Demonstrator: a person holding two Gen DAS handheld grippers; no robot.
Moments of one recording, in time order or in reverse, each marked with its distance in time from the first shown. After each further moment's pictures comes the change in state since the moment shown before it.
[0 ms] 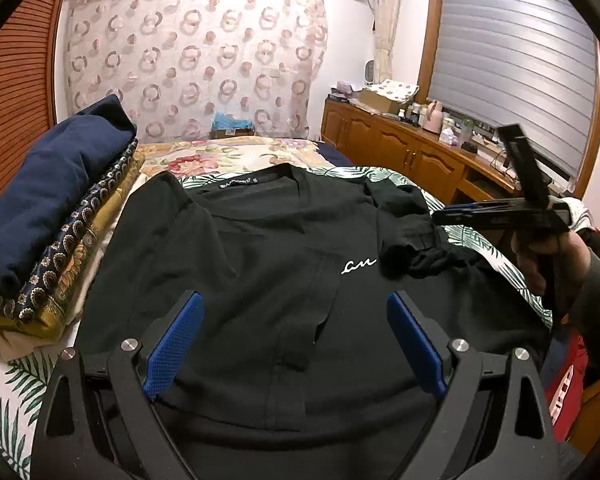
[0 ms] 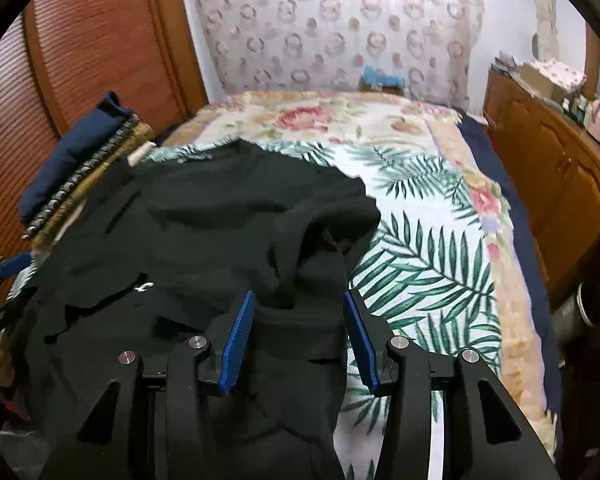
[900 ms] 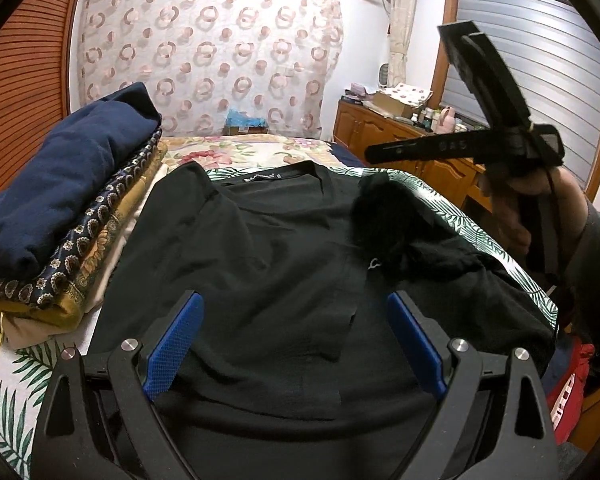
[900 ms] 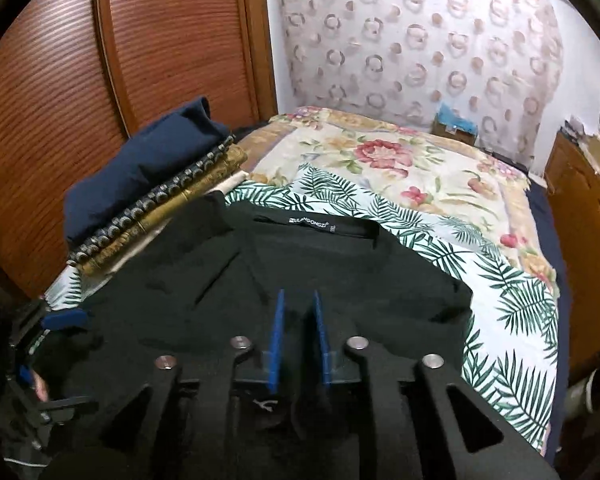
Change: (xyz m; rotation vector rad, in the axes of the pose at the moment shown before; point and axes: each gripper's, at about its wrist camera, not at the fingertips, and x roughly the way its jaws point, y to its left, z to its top) left arm -0.002 0.017 -0.006 -0.044 -0.003 0.030; right arm 0.036 0.125 0.096 -0.225 -0.058 0.134
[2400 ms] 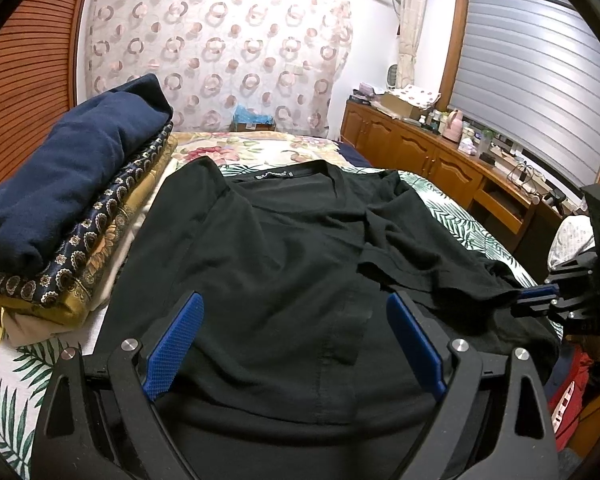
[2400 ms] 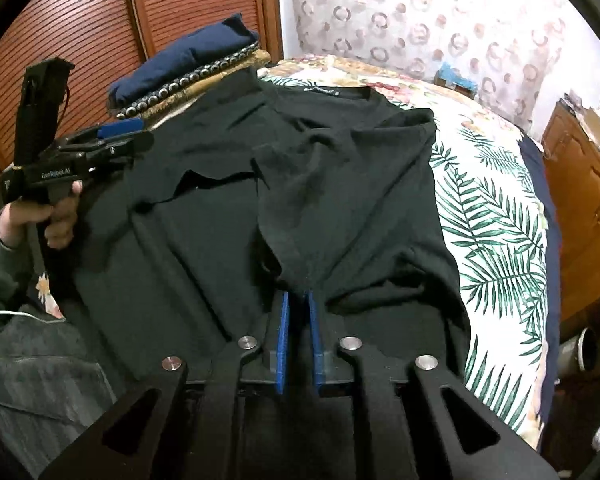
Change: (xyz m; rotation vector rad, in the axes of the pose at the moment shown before) left arm 0.008 0.009 0.002 -0.033 0.008 0.021; right arm -0.085 0.025 -0.130 -0.009 0.151 0.015
